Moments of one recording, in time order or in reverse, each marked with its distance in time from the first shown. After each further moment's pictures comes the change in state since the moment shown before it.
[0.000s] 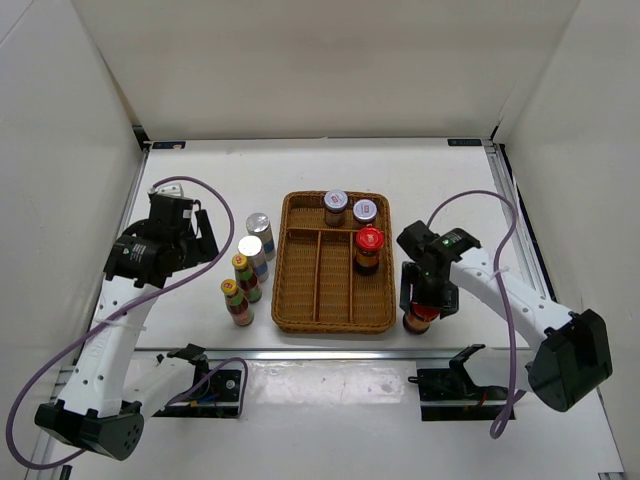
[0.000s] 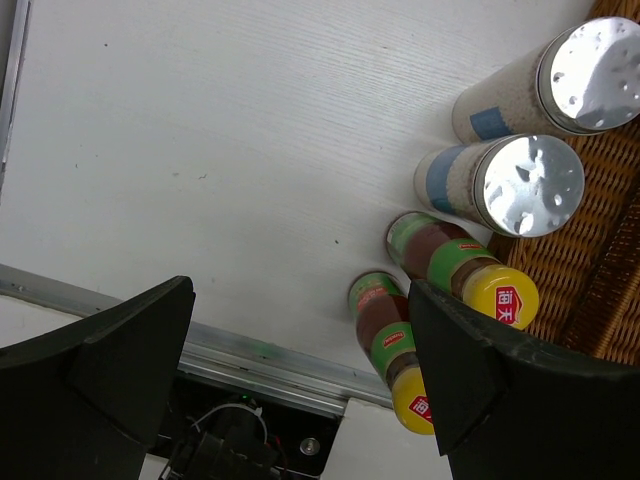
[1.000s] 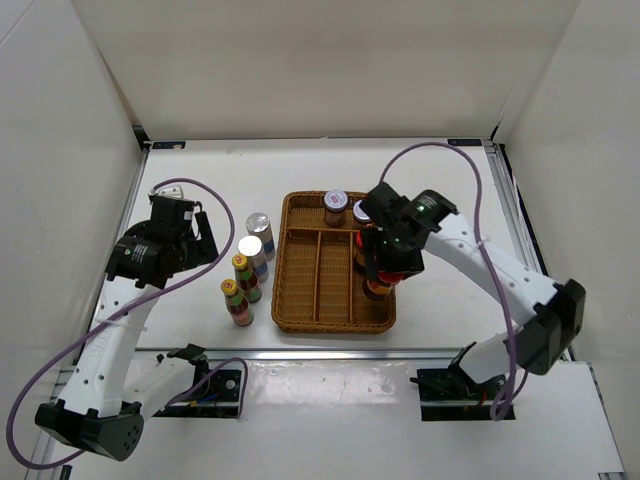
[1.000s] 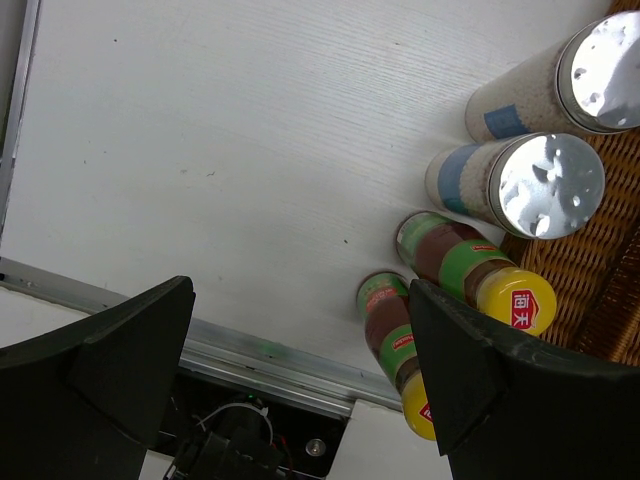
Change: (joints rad) left arm -0.002 -0.004 -0.017 0.000 -0.018 0.001; right arm 0.182 0.206 0.499 -0.082 -0.044 -0.088
